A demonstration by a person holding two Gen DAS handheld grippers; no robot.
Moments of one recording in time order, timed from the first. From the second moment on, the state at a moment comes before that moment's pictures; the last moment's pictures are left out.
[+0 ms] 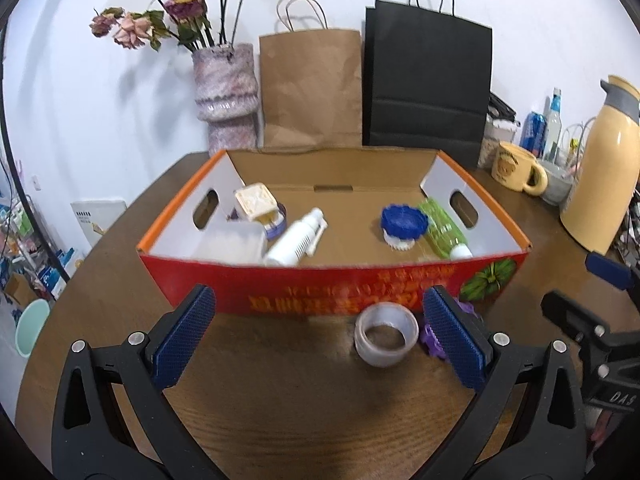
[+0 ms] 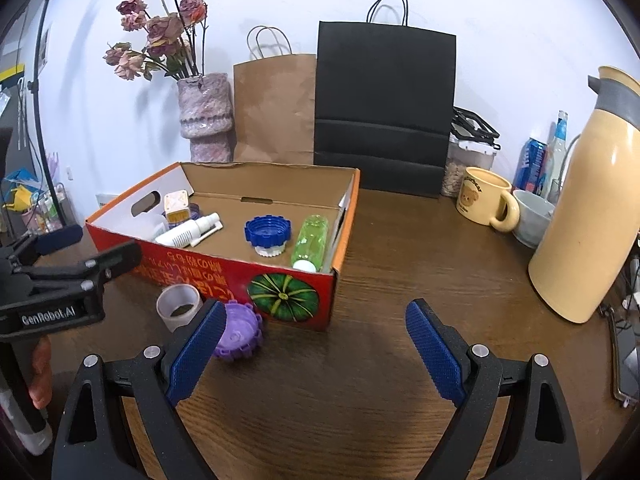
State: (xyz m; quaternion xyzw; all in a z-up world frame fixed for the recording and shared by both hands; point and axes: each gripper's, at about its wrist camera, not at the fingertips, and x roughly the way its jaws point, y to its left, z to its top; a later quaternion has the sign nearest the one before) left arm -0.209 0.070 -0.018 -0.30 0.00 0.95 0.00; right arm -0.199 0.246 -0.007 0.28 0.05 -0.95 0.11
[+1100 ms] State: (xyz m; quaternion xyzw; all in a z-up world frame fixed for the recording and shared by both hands) left arm -0.234 0.093 -0.060 -0.40 0.01 0.92 0.01; right arm -0.193 0.269 -0.023 0.31 0.03 -0.95 0.09
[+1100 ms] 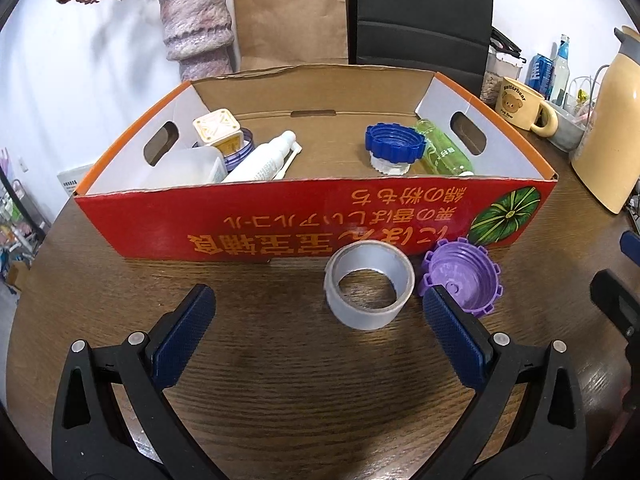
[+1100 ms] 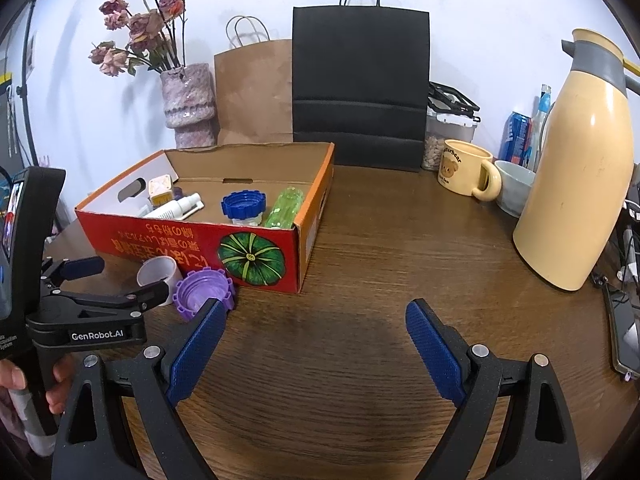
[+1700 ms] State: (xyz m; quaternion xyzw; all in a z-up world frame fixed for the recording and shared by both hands) left arm -0.236 0.108 -0.062 -0.40 0.02 0.91 0.06; right arm -0.200 0.267 -0.033 0.33 0.04 -0.94 0.08
